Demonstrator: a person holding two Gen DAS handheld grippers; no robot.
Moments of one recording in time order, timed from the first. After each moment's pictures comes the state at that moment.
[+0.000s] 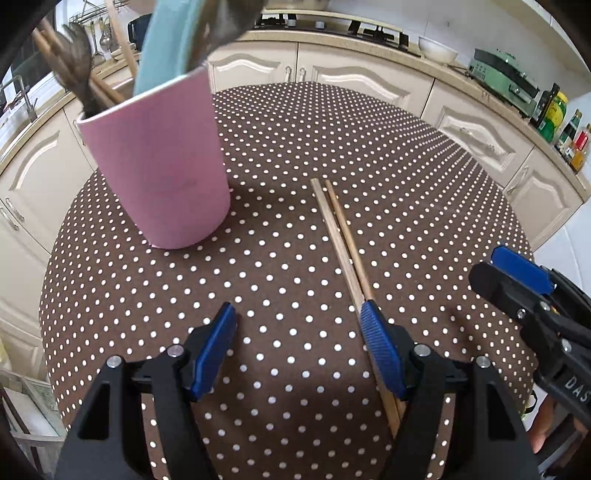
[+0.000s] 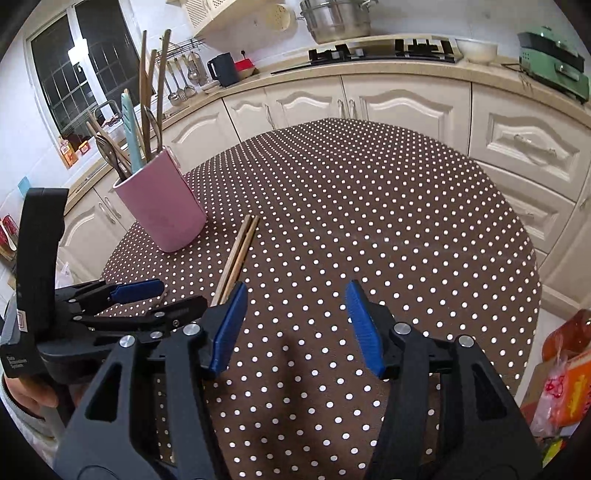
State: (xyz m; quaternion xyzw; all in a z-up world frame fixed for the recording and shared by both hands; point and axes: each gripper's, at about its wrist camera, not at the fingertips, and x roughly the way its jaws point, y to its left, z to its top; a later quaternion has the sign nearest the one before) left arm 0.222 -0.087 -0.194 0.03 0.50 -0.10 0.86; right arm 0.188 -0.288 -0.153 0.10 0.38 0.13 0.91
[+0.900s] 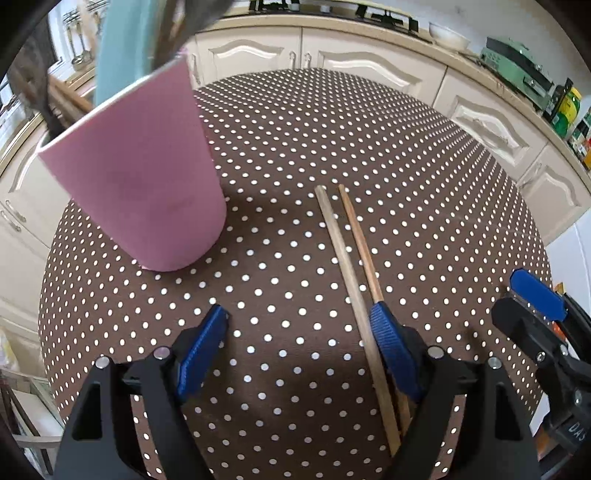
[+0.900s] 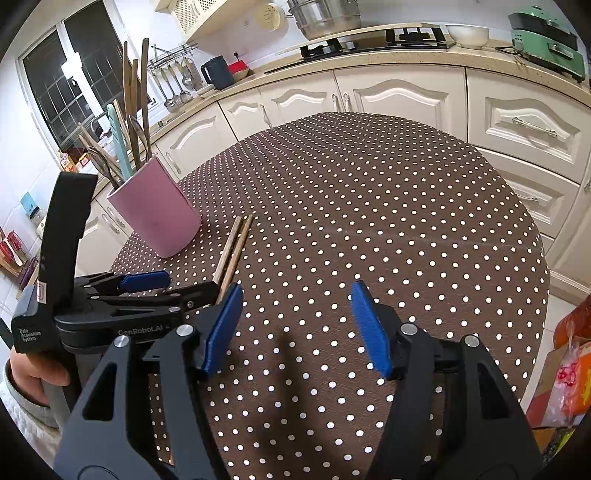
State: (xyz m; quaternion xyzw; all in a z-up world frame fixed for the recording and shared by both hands) left arm 0.271 -0.107 -0.202 0.05 0.53 -0.09 0.84; right arm 0.195 -0.304 -0.159 0.13 0.39 0.13 0.90
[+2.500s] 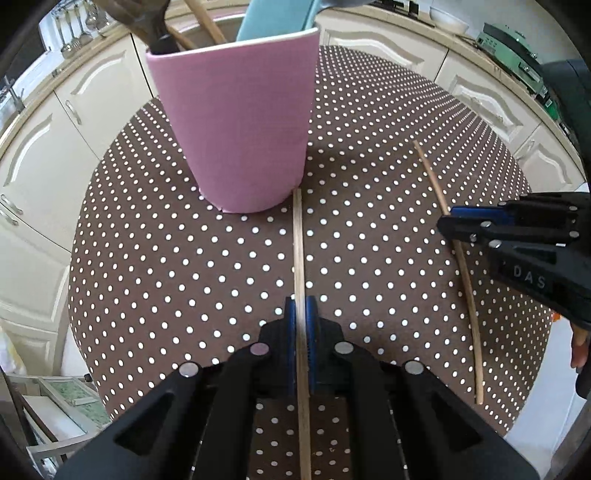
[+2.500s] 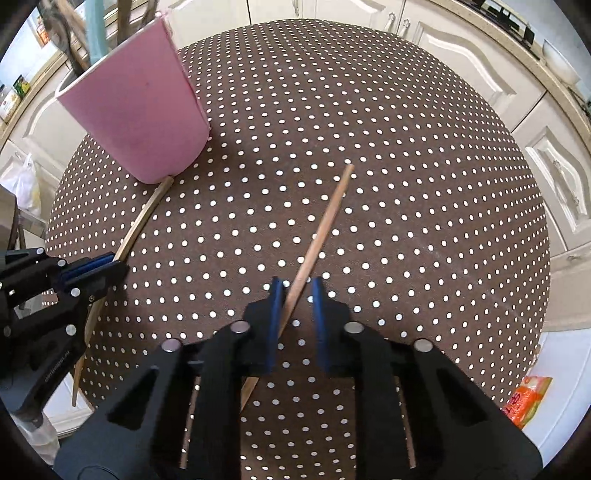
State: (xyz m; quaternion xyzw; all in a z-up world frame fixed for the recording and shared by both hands) left arm 0.255 -0.036 -0.203 0.05 0.57 -0.12 0.81; right arm 0.318 -0.166 -0.167 -0.08 0.59 0.12 0.80
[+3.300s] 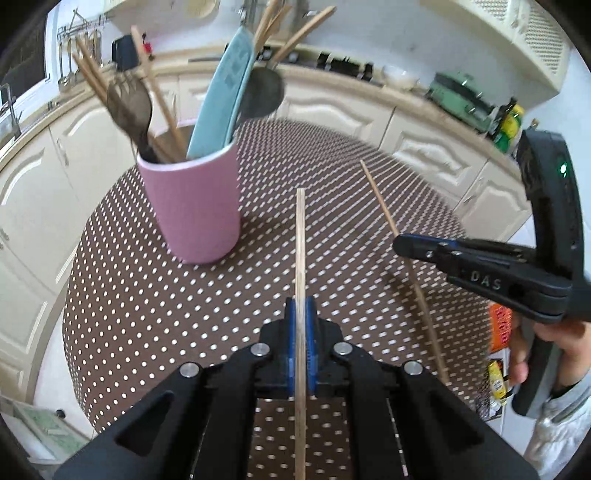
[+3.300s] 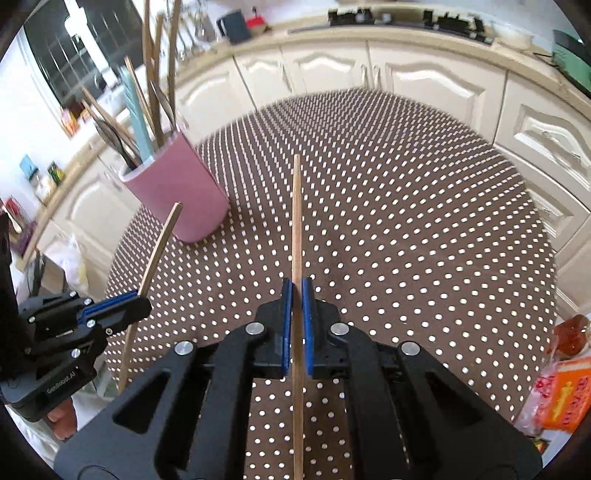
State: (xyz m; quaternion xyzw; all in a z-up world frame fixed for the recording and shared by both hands) left arm 0.185 -0.044 -0.140 0.00 0.44 -0.19 0.88; right arm 0.261 -0.279 -0.127 0.08 0.45 0.16 0.87
